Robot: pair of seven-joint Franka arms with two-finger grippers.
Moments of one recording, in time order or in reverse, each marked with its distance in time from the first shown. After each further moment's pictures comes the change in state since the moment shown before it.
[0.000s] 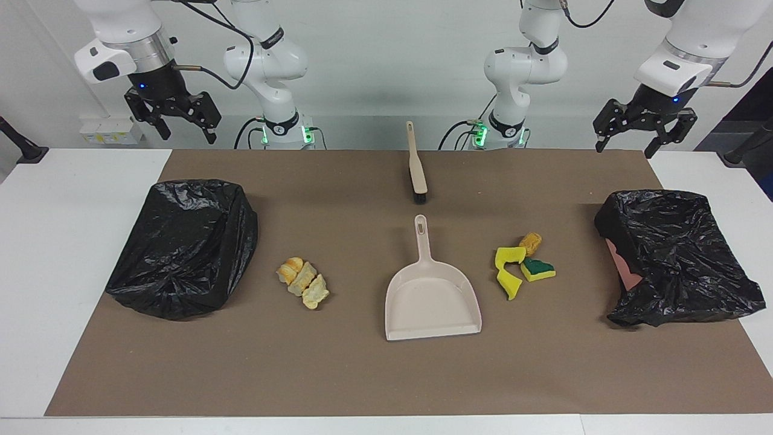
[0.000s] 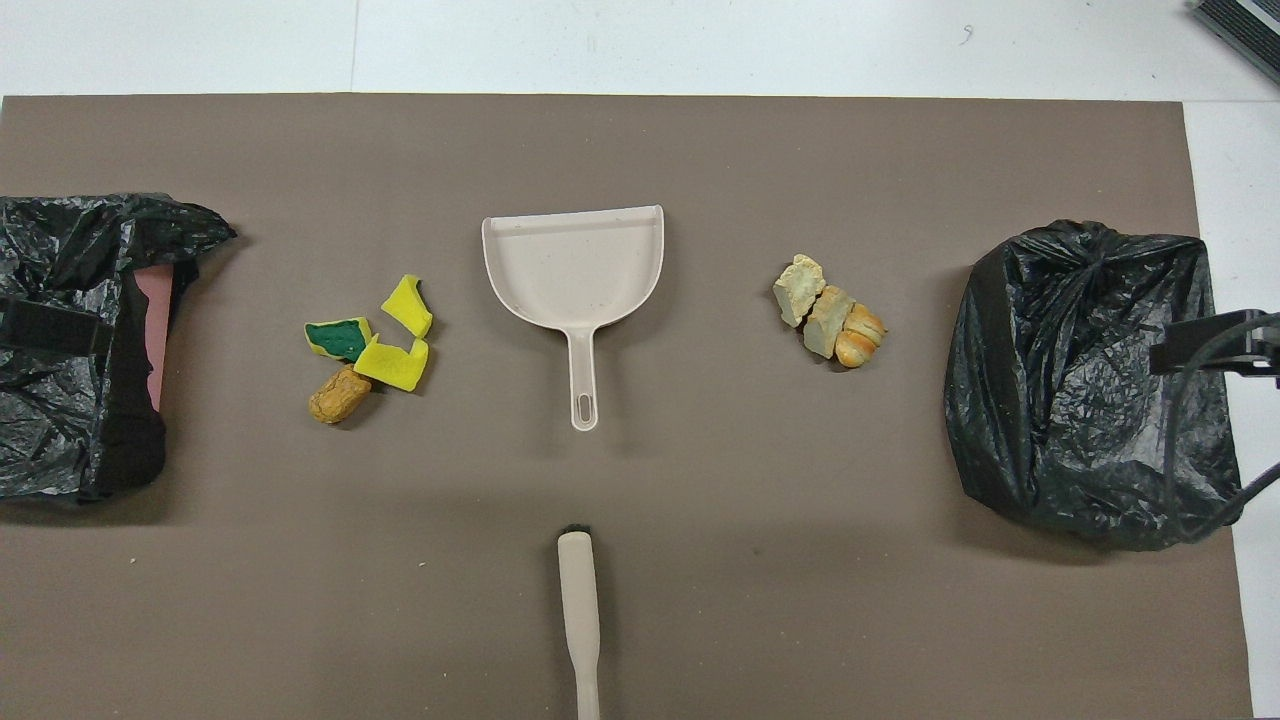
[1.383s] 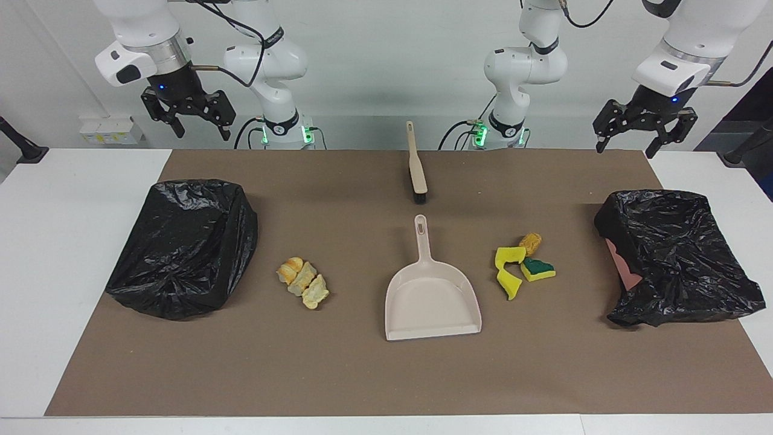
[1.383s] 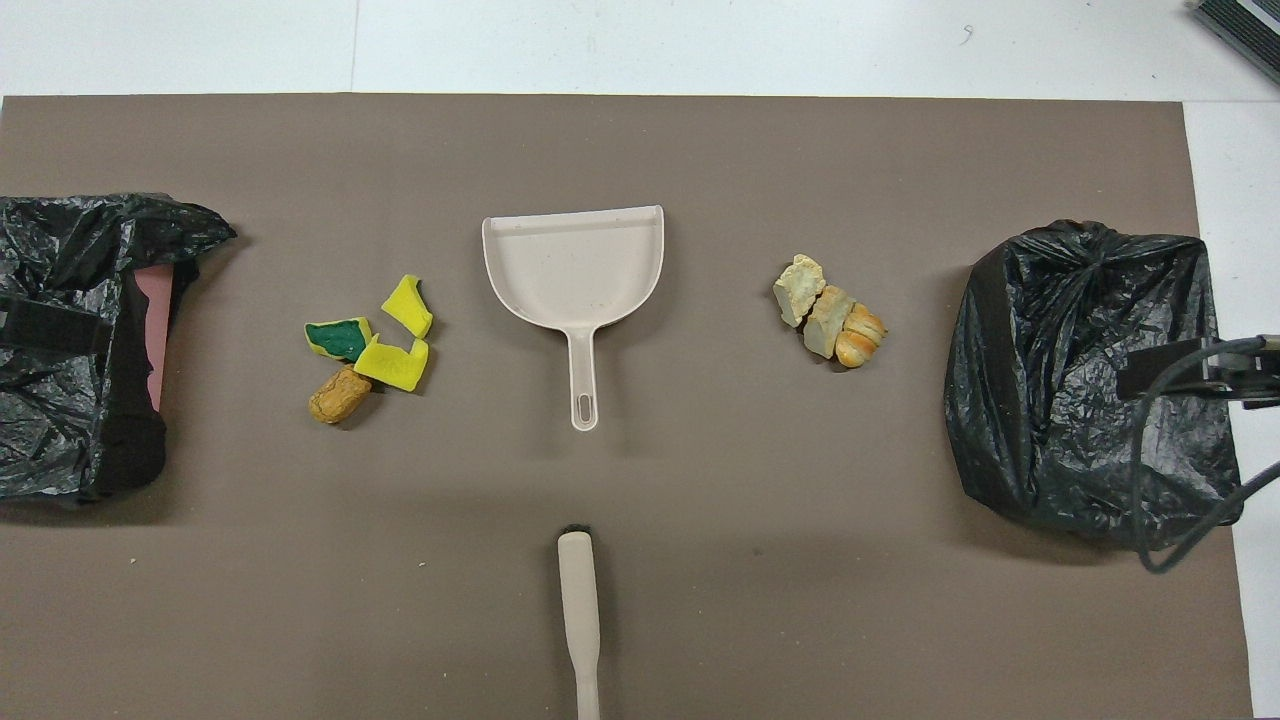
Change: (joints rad) left arm -0.002 0.000 -0.006 0.000 0.020 0.005 0.000; right arm 0.001 -0.018 0.038 -0.030 0.001 -0.026 0.000
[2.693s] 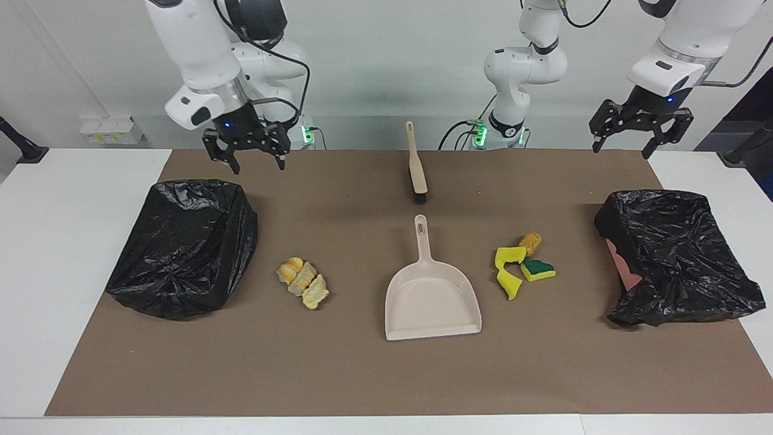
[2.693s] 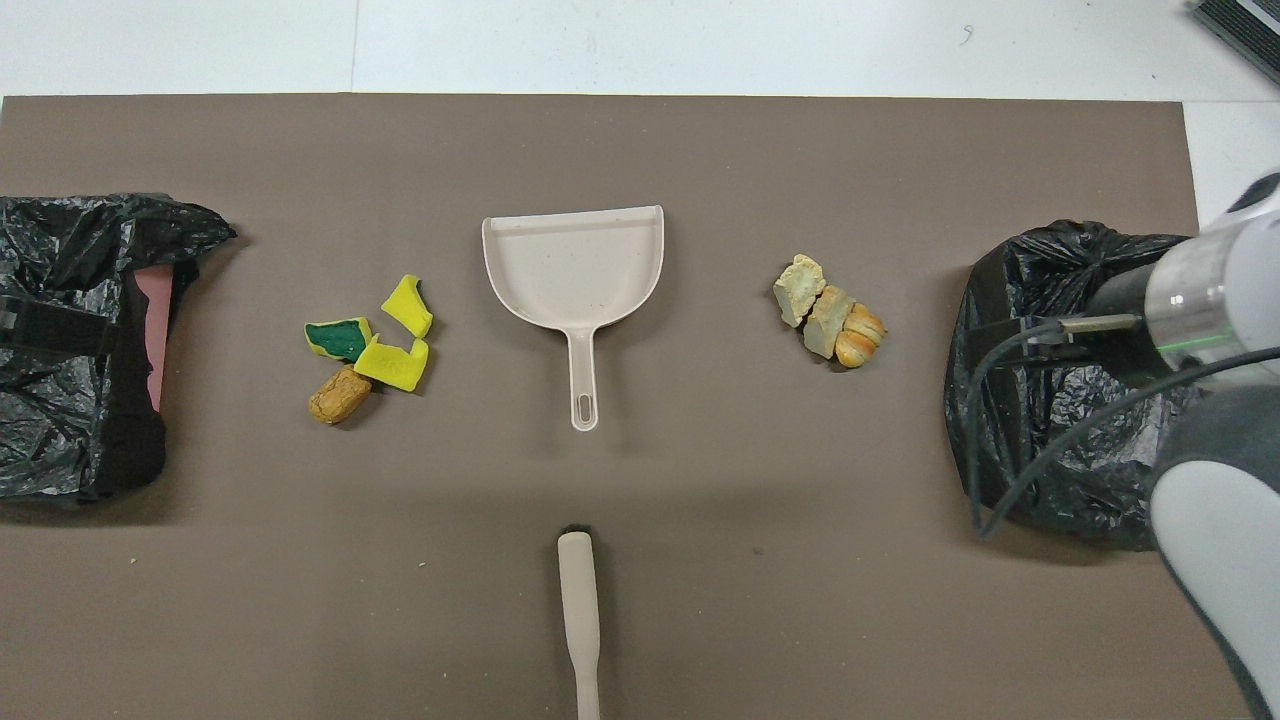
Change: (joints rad) left arm -0.004 -0.002 -0.018 -0.008 0.000 -0.001 -0.001; right arm 0.141 0.110 0.057 -0.078 0.097 0.271 0.012
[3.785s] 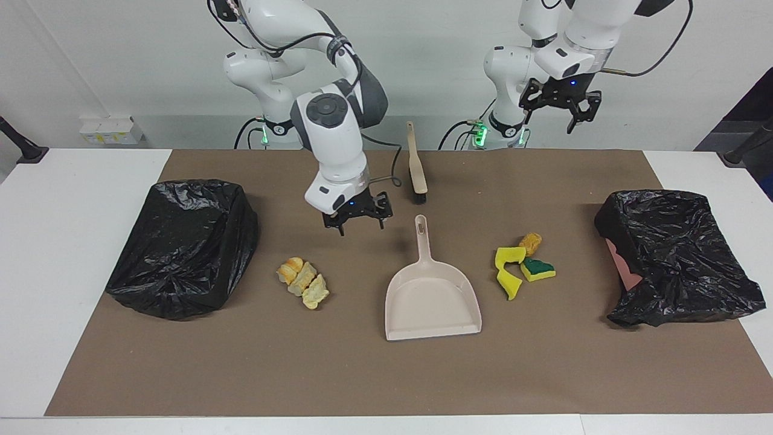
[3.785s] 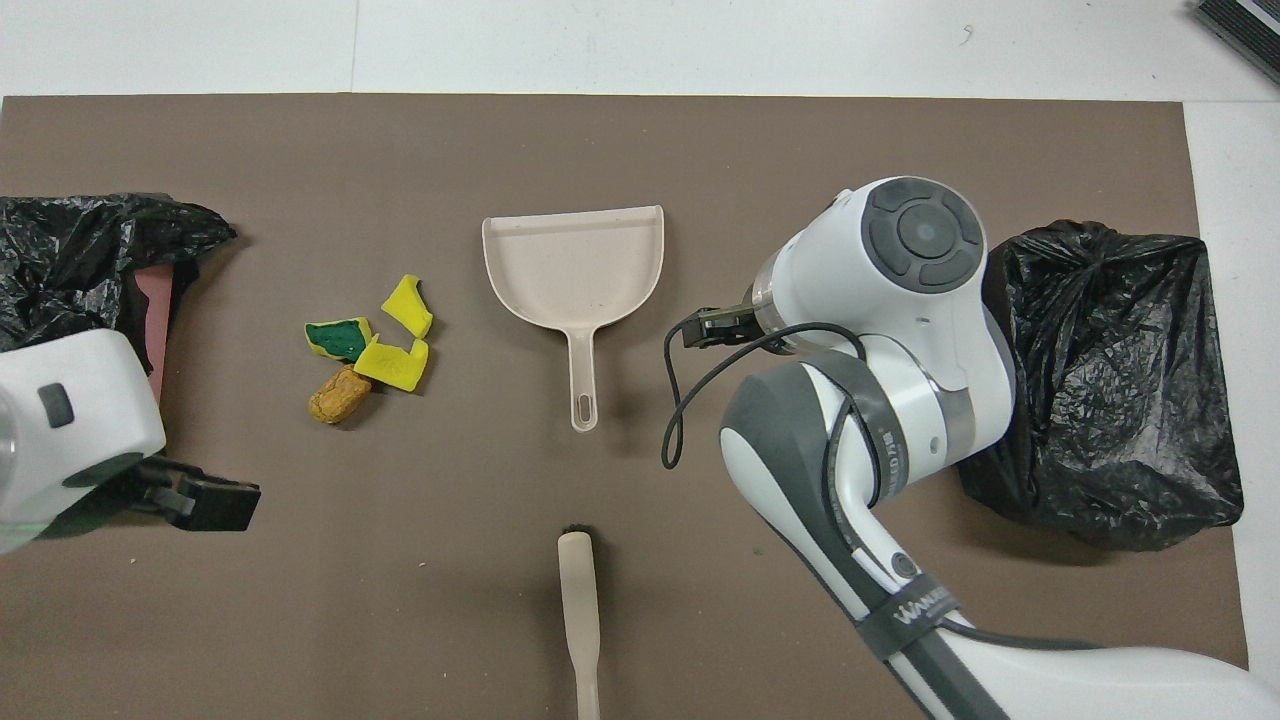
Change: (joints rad) left arm -0.208 -0.332 -0.021 -0.441 -0.001 -0.001 -0.100; right arm 0.264 0.314 0.003 0.040 0.010 0.307 0.223
